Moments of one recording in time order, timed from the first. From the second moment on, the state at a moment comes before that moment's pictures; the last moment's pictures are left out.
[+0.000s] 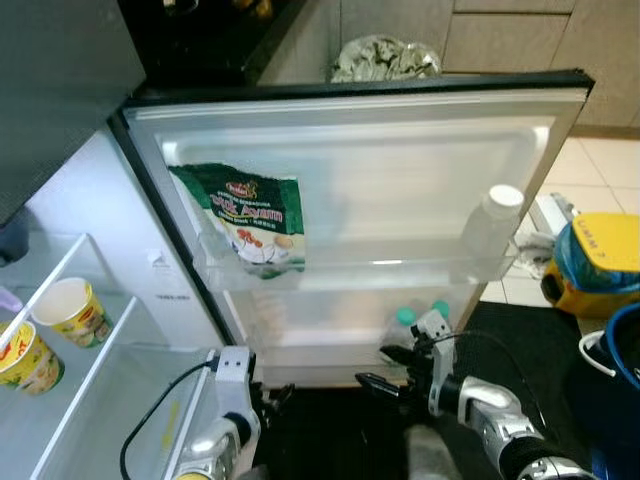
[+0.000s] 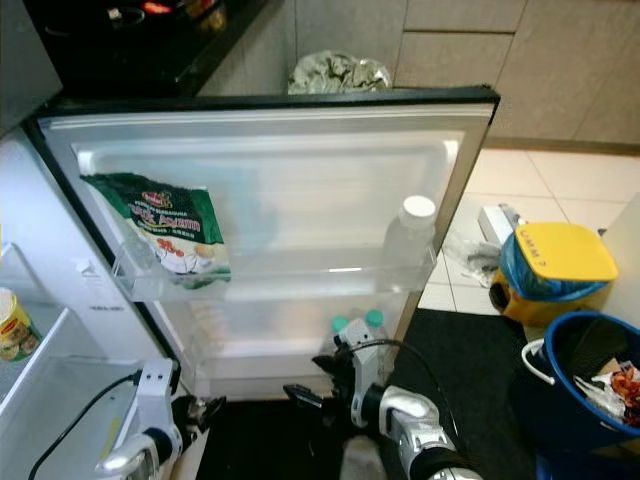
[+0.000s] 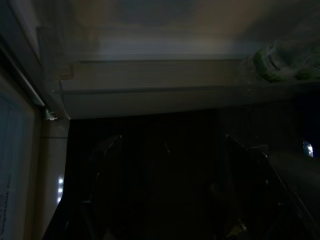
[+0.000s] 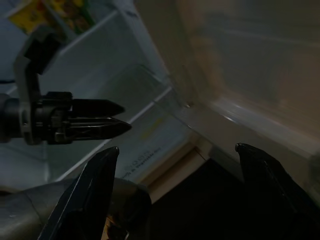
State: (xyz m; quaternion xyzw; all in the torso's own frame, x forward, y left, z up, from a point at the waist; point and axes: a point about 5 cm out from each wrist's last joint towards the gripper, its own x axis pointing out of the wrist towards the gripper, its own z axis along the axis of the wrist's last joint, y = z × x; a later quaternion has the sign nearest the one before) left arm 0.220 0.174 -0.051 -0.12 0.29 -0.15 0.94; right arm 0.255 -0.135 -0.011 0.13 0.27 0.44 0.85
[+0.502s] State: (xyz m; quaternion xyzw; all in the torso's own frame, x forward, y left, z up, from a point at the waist) left arm 0.203 0.177 -0.062 -0.13 0.33 -0.13 0.93; right arm 0.251 -0.134 -0.014 0.13 0.28 0.44 0.84
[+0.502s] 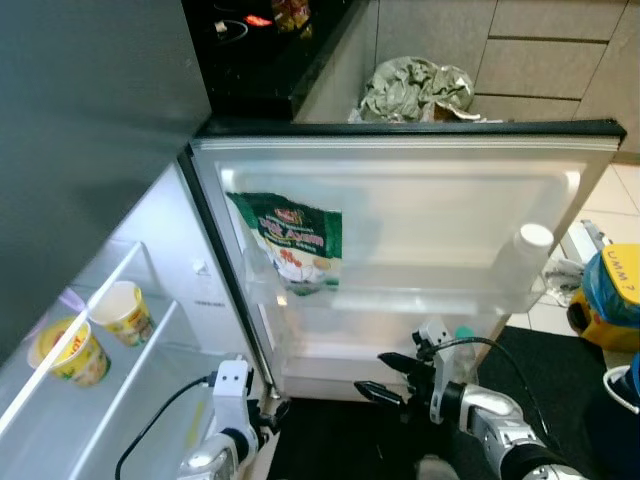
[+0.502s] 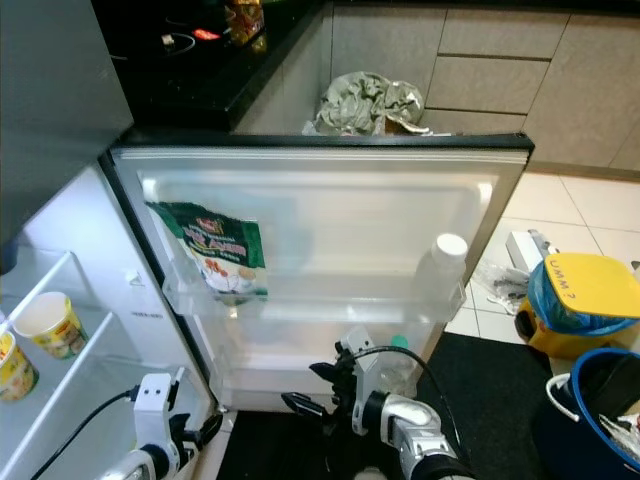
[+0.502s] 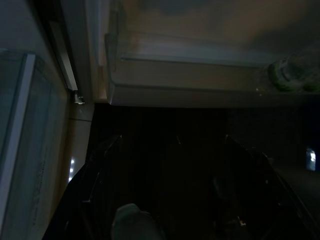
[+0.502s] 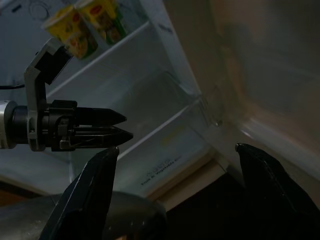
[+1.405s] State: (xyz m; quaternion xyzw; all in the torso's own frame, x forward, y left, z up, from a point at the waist) left arm 0.113 0.190 -0.104 -0.15 0.48 -0.04 0.87; right arm 0.194 -0.193 -0.066 0.08 0.43 0.23 0.87
